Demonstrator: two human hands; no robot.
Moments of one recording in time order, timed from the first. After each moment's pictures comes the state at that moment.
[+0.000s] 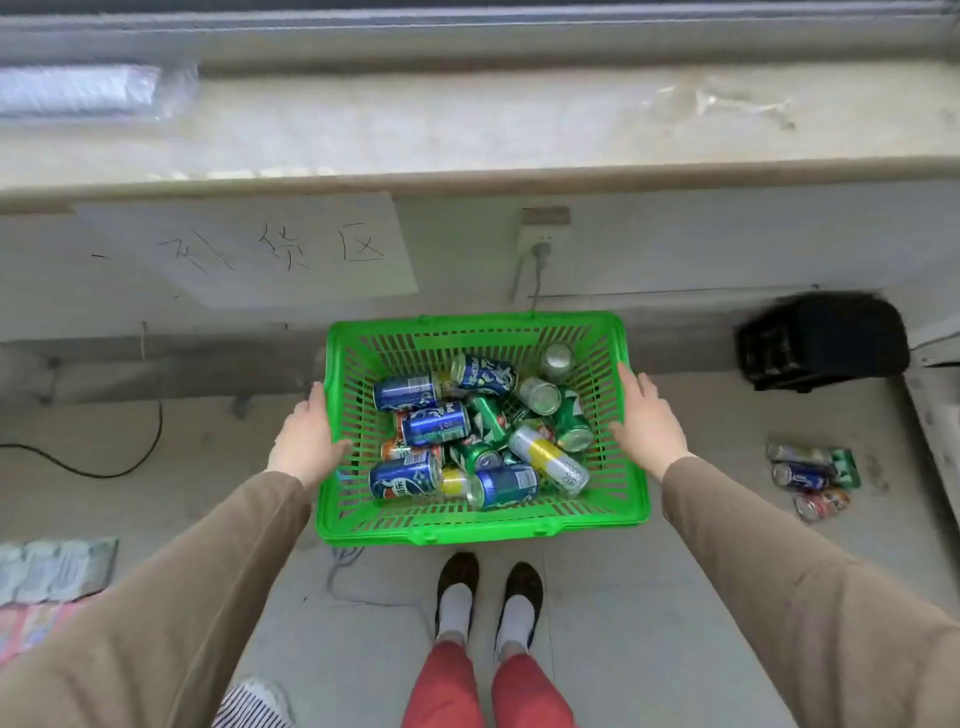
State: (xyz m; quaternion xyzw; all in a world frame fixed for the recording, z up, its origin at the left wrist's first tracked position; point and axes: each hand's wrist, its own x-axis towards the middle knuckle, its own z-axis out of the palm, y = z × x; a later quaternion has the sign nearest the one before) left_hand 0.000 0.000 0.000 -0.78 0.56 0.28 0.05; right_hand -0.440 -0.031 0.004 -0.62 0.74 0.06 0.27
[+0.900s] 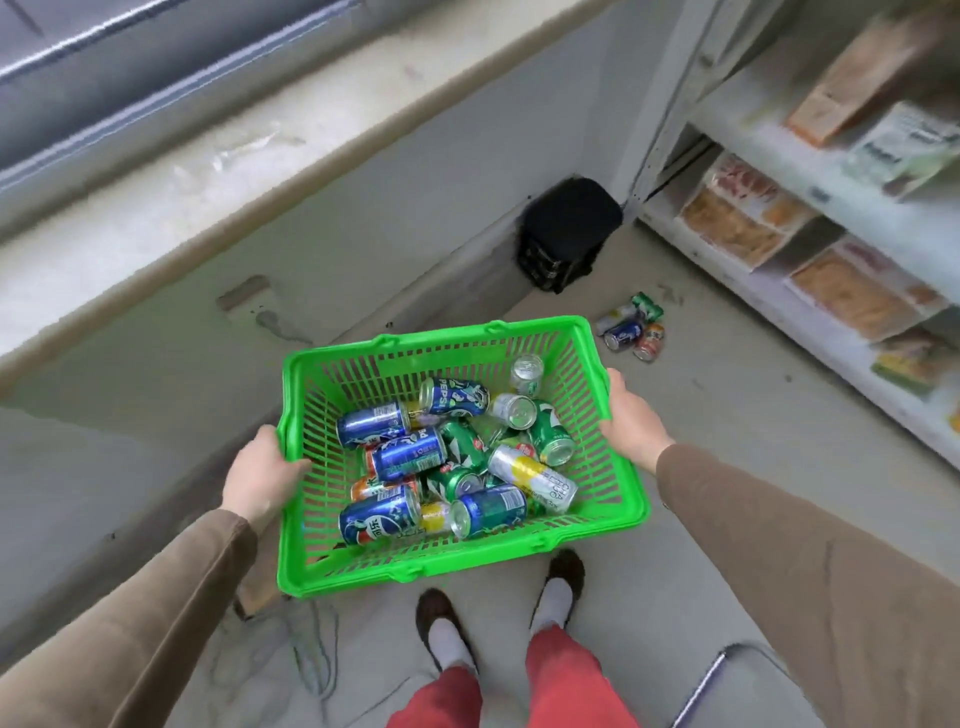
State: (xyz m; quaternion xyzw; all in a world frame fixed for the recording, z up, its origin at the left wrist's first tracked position) left_hand -0.238 -0.051 0.071 -0.65 0.71 0.27 0.07; right_hand -0.645 0.169 0.029 -0.37 0.87 -0.09 0.30
